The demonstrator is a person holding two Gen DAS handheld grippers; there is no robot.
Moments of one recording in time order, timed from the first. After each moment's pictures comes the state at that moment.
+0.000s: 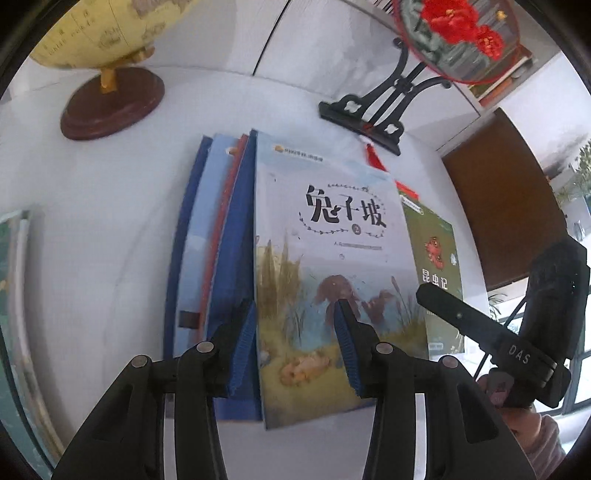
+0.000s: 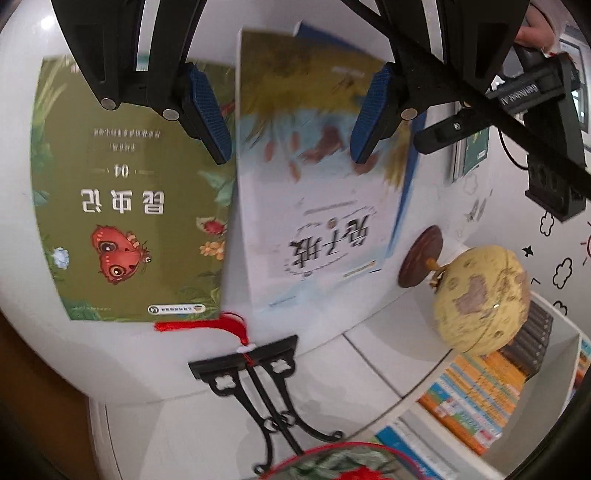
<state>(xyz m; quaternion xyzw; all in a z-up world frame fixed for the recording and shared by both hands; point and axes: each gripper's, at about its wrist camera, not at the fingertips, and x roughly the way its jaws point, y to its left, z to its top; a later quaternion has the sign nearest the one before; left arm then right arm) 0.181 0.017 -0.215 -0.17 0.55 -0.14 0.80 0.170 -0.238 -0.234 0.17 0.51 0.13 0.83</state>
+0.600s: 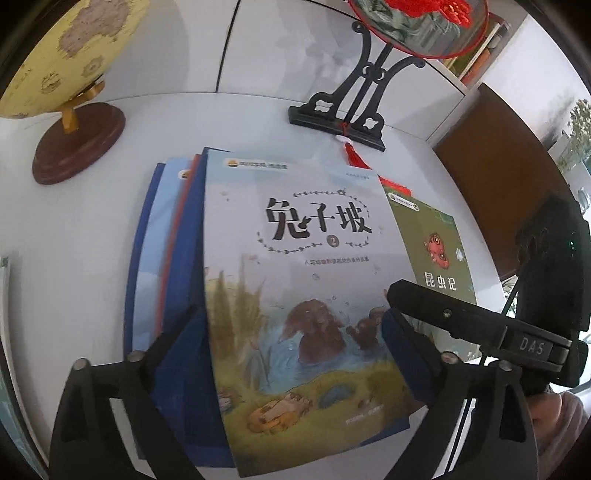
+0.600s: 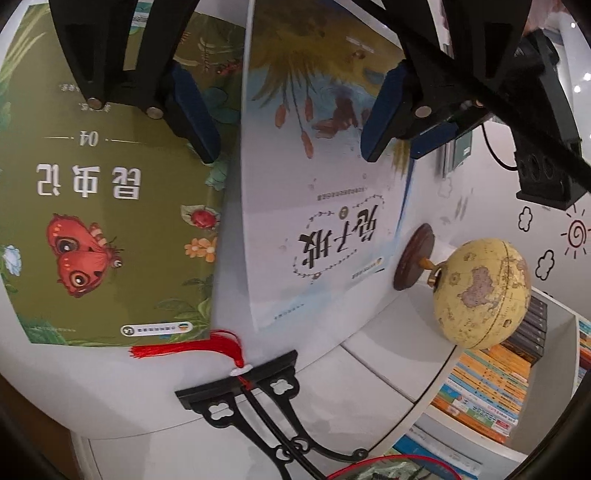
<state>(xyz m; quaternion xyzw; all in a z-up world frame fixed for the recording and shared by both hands) 0.191 -0.022 -0.220 -0.11 0.51 -0.16 0.84 0.196 -0.247 -0.261 0.21 0.52 0.18 0.81</state>
